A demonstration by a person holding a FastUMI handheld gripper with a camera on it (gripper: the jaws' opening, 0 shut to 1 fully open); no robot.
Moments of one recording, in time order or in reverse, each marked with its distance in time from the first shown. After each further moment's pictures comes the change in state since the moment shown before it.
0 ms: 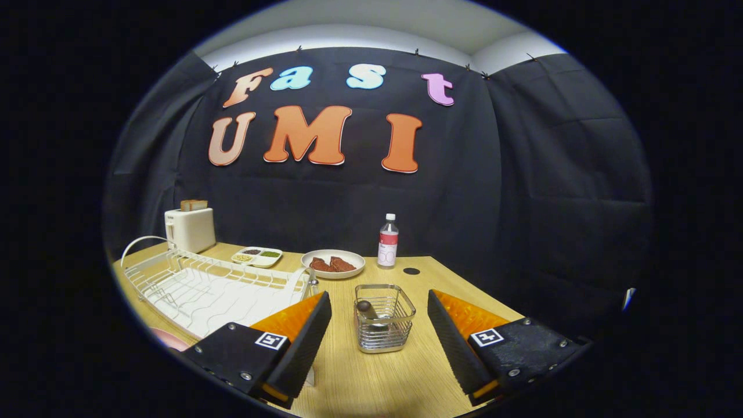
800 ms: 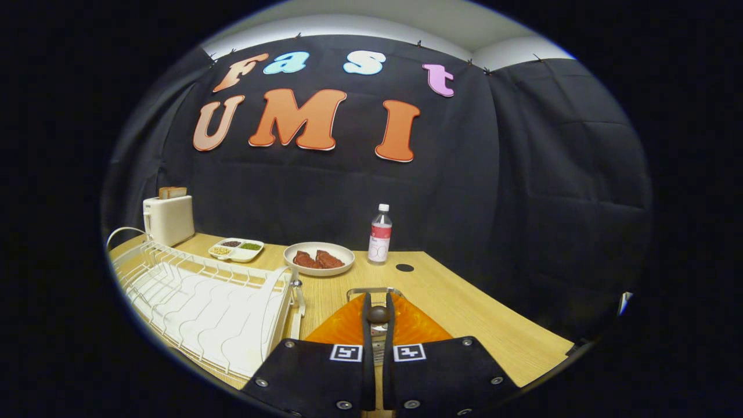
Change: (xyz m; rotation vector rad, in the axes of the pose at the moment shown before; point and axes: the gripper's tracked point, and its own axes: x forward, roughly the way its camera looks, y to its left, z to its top) arm 0.032 -0.003 0.009 0.001 0.008 -0.046
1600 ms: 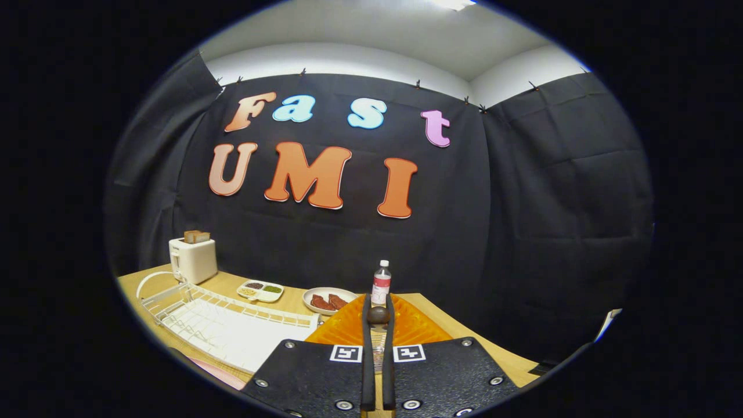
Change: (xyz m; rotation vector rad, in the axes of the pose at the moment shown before) arm -0.116 0.004 0.104 0.017 -0.183 0.044
